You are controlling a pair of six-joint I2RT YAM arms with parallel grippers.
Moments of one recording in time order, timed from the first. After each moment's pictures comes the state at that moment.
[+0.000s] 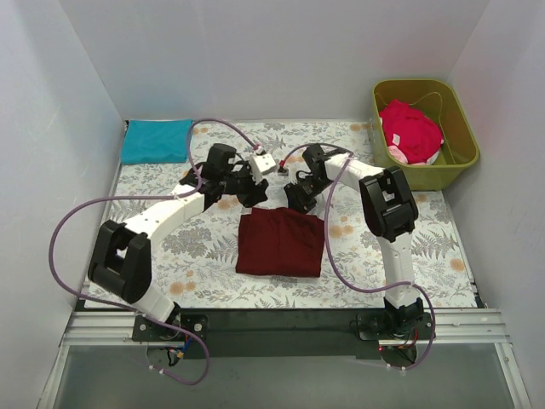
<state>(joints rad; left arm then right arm) -0.50 1.59 1.12 -0.21 0.52 0.47 0.47 2.21 1.61 -0.85 -0.85 -0.29</state>
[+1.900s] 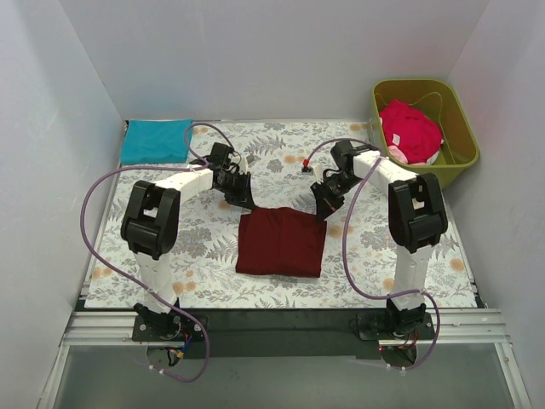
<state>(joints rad) -0.34 1.97 1.33 -0.46 0.52 -0.18 0.33 2.00 1.47 -1.00 -0.71 -0.53</state>
